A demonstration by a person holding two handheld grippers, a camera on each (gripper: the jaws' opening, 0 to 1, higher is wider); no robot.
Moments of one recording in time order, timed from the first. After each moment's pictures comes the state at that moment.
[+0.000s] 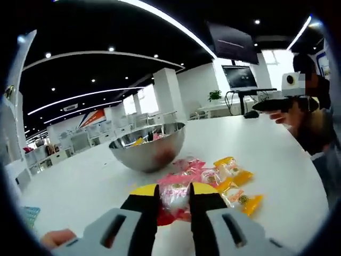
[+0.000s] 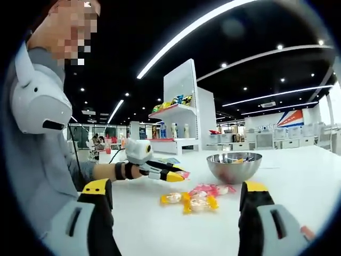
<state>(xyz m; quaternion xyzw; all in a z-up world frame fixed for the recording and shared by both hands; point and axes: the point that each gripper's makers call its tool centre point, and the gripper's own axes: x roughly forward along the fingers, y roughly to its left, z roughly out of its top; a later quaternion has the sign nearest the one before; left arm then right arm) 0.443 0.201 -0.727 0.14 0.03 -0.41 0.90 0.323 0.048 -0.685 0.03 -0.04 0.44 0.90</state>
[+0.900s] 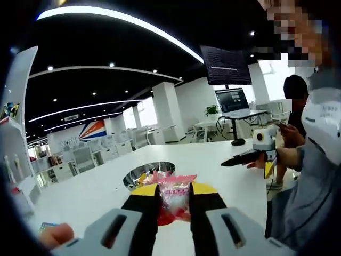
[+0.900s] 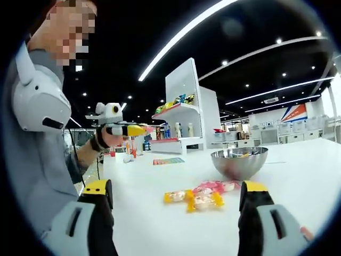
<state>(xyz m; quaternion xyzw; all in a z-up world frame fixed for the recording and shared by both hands) 0.376 0.223 -0.570 0.12 -0.02 -0.43 0.89 0.331 0.055 -0.701 0.05 -0.03 0.45 0.89</state>
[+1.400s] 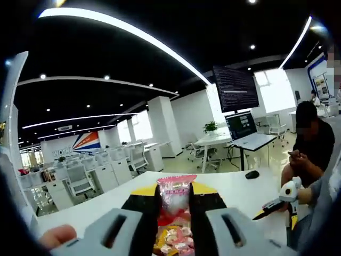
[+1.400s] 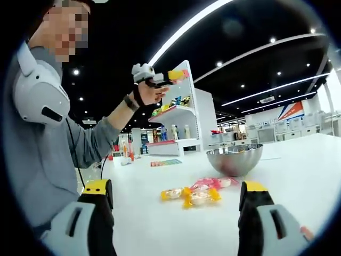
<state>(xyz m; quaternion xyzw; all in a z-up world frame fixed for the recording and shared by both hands) 0.531 0.163 -0.447 0.10 -0.04 -0.43 0.90 0.329 0.044 -0.709 0.08 -0.04 0.44 0.89</state>
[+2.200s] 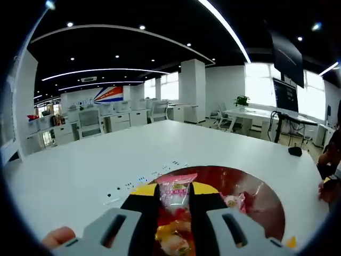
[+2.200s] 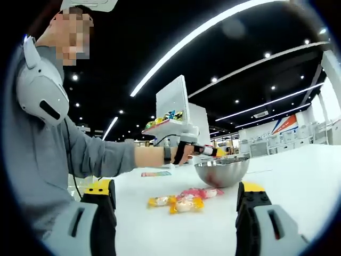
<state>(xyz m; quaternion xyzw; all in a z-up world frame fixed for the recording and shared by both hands) 0.672 0.121 -0.694 0.05 0.12 -0.36 0.93 0.339 0.026 -0.708 0.05 -0.09 0.41 0.91</state>
